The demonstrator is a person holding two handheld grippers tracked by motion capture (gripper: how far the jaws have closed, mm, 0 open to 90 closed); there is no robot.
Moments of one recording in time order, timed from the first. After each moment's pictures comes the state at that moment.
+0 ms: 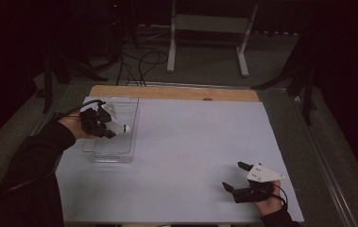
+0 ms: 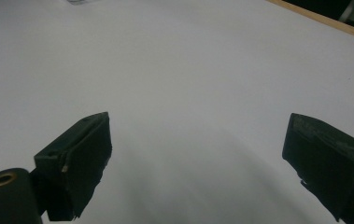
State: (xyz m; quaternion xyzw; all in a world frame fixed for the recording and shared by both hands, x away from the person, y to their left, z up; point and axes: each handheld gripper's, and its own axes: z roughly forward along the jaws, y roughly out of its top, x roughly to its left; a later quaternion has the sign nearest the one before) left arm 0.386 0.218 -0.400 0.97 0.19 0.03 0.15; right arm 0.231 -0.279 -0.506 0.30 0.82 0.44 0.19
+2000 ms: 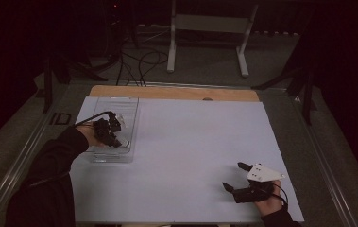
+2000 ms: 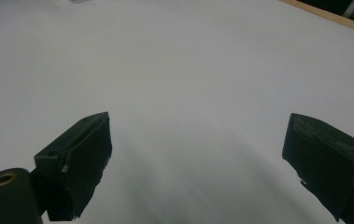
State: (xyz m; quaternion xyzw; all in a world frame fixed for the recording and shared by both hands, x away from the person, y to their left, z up) left arm 0.403 0.205 -0.465 0.97 0.21 0.01 0.11; right arm 0.232 -0.281 -0.507 0.31 0.82 0.44 0.18
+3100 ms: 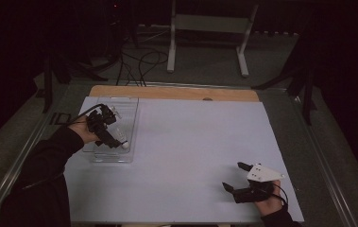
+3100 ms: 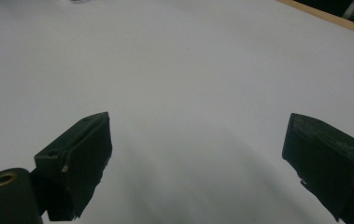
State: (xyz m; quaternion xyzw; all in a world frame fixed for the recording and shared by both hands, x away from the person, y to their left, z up) left arm 0.400 0.214 -0.436 0.94 0.30 0.06 0.13; right arm 0.231 -0.280 -0.505 0.30 0.82 0.44 0.18
